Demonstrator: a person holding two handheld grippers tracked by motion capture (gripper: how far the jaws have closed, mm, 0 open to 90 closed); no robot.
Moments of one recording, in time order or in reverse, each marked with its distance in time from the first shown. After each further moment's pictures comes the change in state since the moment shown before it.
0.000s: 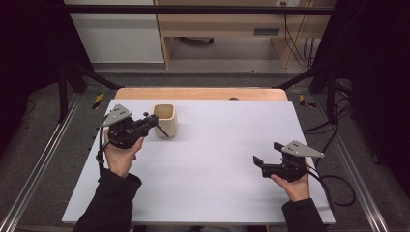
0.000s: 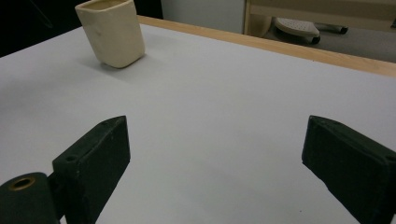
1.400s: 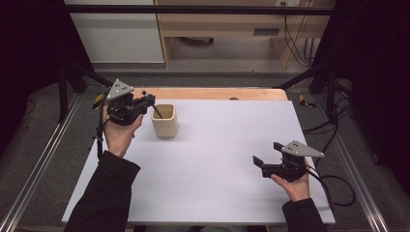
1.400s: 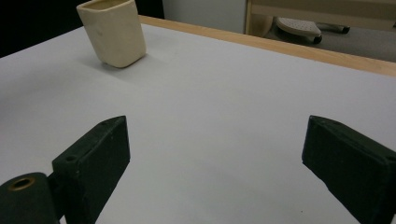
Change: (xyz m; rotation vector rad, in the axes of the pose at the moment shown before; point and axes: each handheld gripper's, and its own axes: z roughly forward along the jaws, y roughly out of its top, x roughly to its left) left arm 0.021 0.045 0.021 0.031 0.104 0.050; right arm 0.000 0.000 0.001 0.001 0.005 -0.001
